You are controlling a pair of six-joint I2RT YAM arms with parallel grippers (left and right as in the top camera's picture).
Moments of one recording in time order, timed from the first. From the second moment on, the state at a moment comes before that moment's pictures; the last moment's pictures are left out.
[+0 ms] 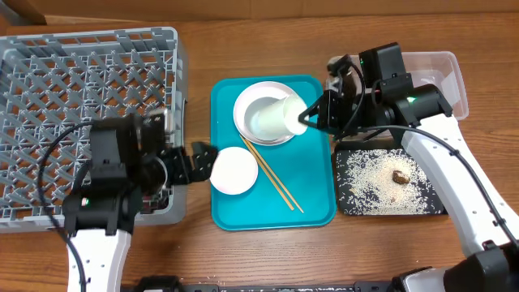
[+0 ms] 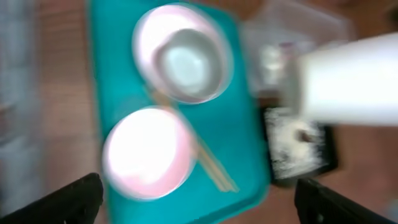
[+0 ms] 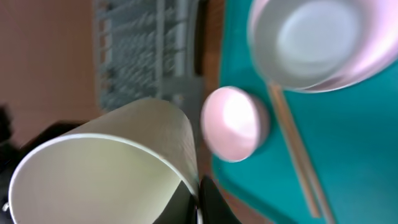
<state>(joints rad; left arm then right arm) 0.01 1.04 1.04 -0.89 0.53 -0.24 0.29 1.58 1.41 -0.86 -0.80 0.45</state>
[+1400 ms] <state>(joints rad) -0.17 1.21 1.05 -0.46 1.04 -0.25 0.32 1.58 1.40 -0.82 -1.20 0.42</state>
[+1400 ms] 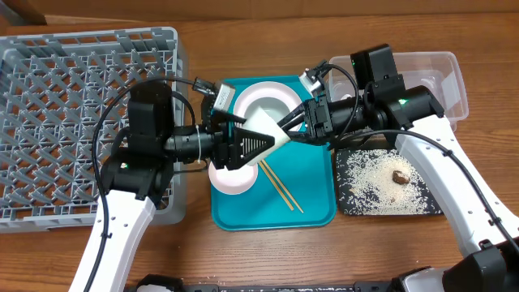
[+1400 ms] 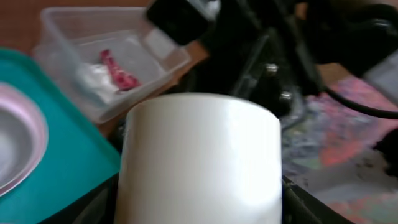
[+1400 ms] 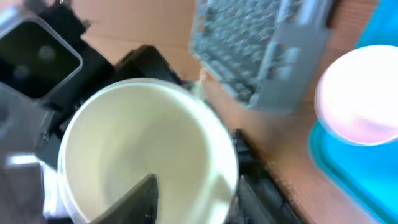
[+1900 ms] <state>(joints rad) 0.34 1.16 1.06 -1.02 0.56 -0.13 0.02 1.58 1.40 -1.15 -0.48 0.33</state>
